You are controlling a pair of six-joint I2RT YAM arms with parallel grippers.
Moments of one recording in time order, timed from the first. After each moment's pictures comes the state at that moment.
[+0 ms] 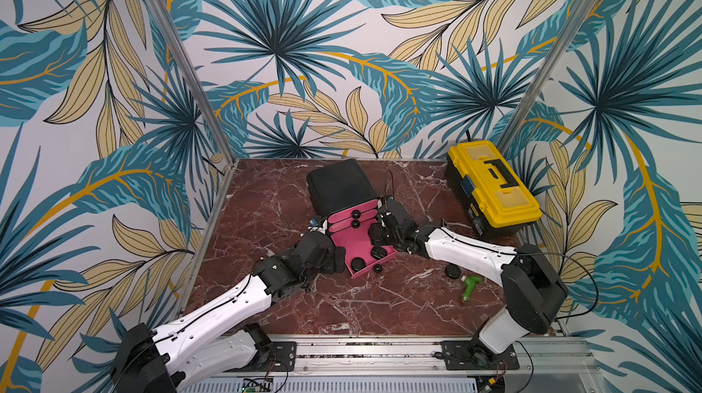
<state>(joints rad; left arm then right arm) -0.77 1.01 0.72 -0.47 -0.24 -0.60 0.70 1.65 1.06 -0.26 0.14 0.54</state>
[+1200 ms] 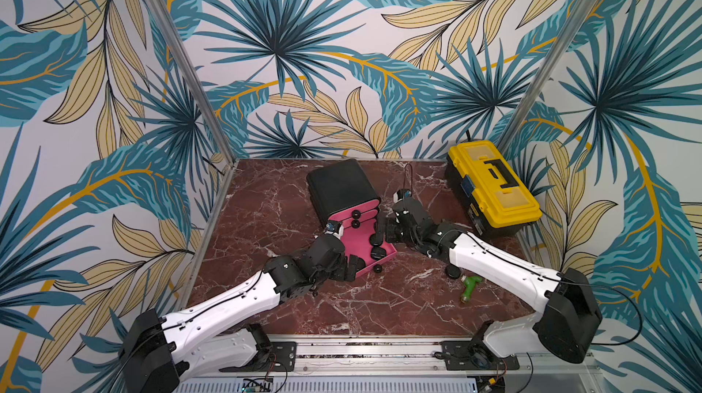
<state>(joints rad) -0.90 1.11 0.80 -0.50 -0.19 -0.59 0.70 1.39 1.05 -0.45 0.25 0.59</state>
